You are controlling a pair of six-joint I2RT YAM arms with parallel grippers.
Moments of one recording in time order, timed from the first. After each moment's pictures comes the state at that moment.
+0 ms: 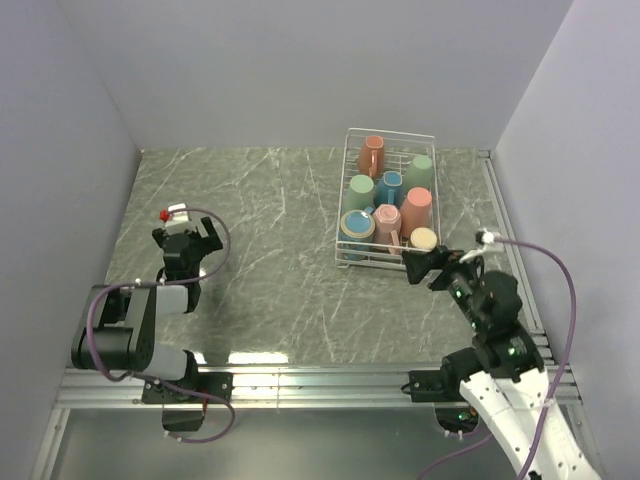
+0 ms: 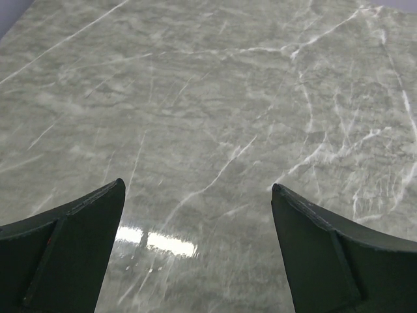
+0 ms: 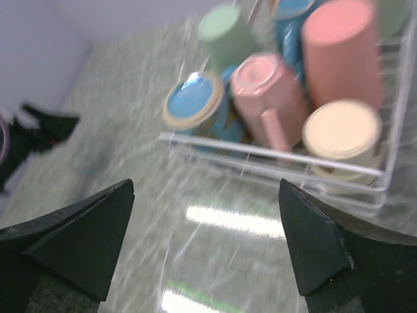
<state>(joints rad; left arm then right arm) -0.02 1.40 0.33 0.85 -0.21 -0.17 0.33 0.40 0.60 -0.39 -0.06 0.46</state>
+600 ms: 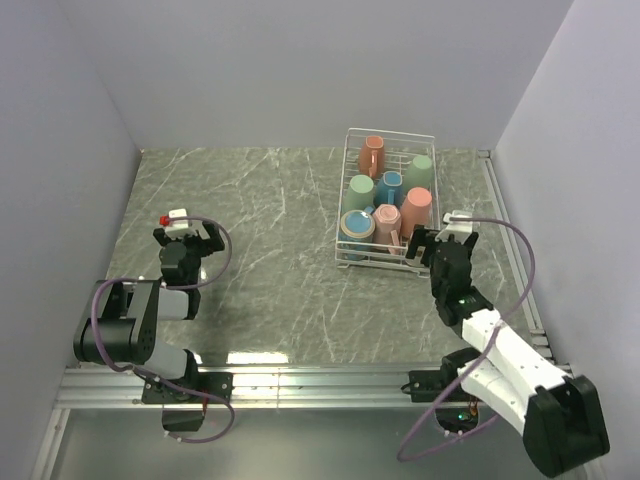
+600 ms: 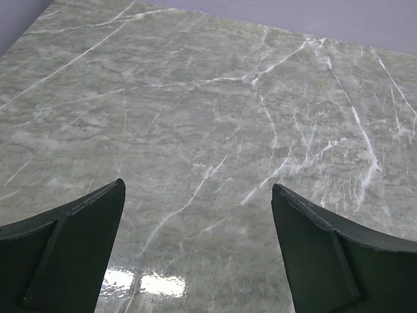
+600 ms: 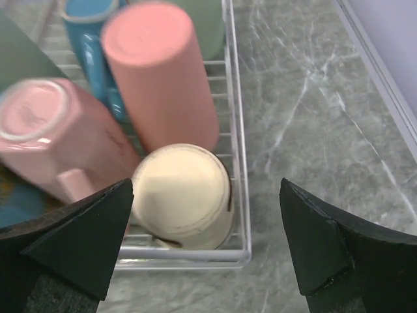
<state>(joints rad) -0.01 1.47 0.26 1.14 -0.10 -0.15 0.32 0.86 0.38 0.22 0.45 0.15</state>
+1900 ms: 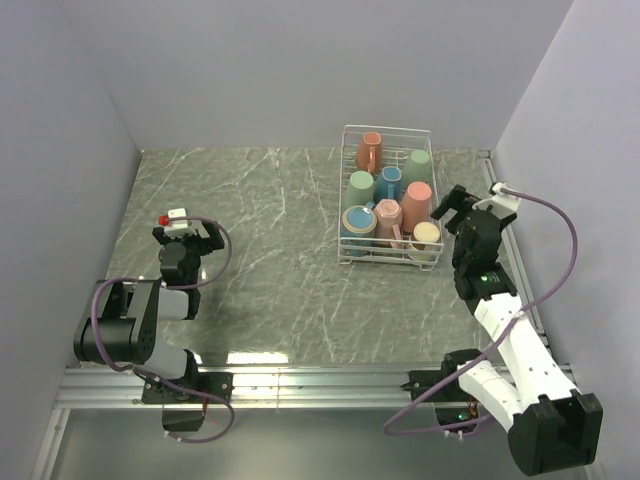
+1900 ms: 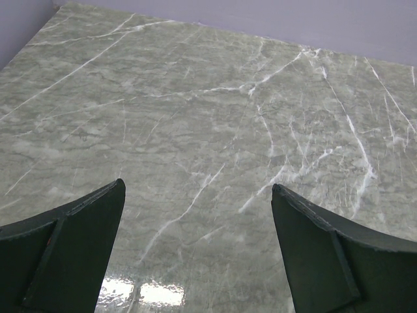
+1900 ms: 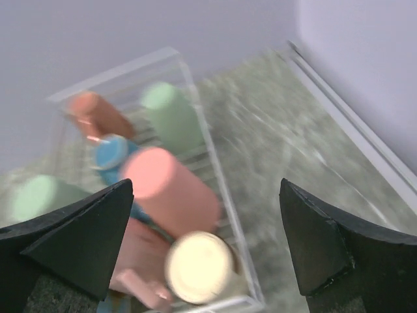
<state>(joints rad) -0.01 1.47 0.26 1.17 -0.09 -0.15 0.15 0.88 0.66 0.13 0.43 0.33</state>
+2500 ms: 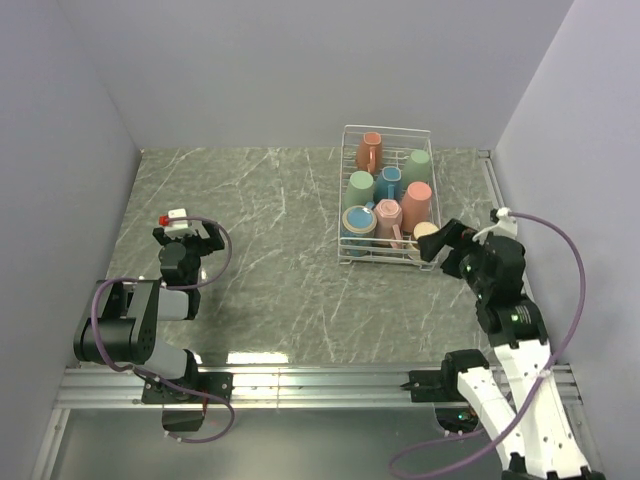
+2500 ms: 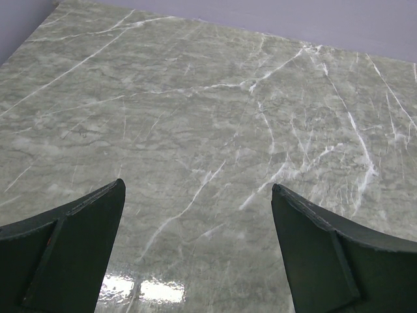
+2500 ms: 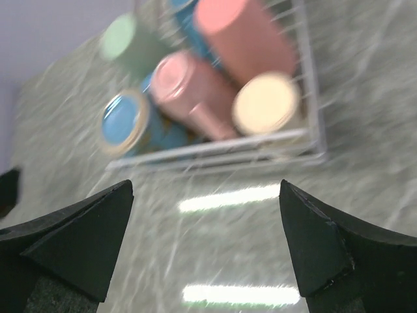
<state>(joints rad) -0.01 1.47 0.25 1.16 -0.09 -0.15 0.11 0.62 0.77 -0.54 0.00 0.55</state>
